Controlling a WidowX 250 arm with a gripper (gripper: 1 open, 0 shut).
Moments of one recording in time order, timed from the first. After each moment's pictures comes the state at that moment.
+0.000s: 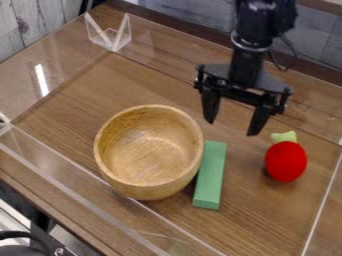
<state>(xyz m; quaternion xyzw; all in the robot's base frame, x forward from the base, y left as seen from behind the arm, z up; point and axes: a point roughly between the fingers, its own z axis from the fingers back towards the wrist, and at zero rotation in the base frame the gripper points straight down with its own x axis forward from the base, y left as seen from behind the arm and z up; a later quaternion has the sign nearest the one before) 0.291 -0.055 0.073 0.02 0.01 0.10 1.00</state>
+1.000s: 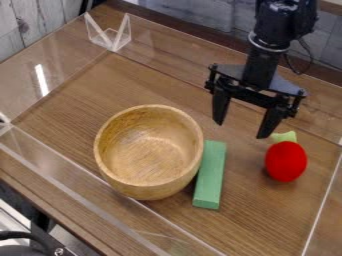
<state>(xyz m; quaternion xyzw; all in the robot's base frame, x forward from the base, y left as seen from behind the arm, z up) 0.291 -0.065 0.078 0.04 0.03 0.10 0.99</state>
